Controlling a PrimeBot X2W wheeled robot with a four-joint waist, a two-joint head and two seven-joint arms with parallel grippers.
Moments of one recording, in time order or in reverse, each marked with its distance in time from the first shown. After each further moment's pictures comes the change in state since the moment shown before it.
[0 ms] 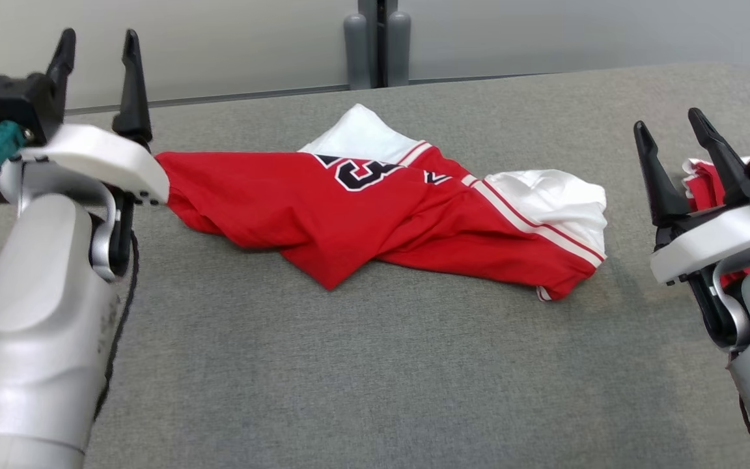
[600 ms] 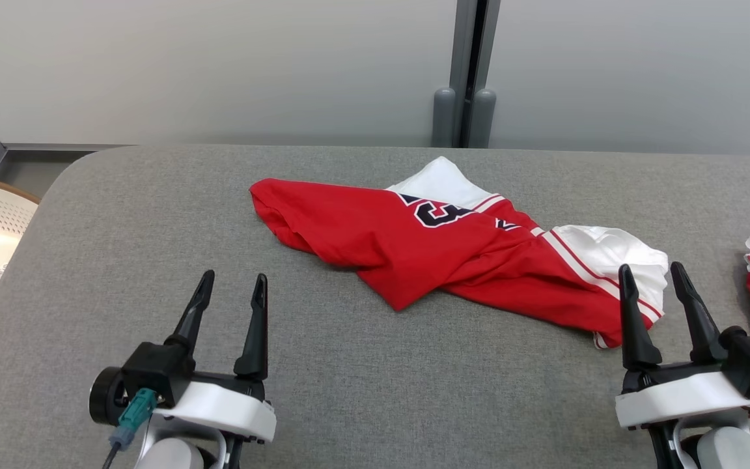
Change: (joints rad) left arm 0.719 -0.144 0.024 -0.554 0.103 0.001 -0.001; right arm 0.465 0.248 -0.270 -0.252 -0.161 0.000 -0.072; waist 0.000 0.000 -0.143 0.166
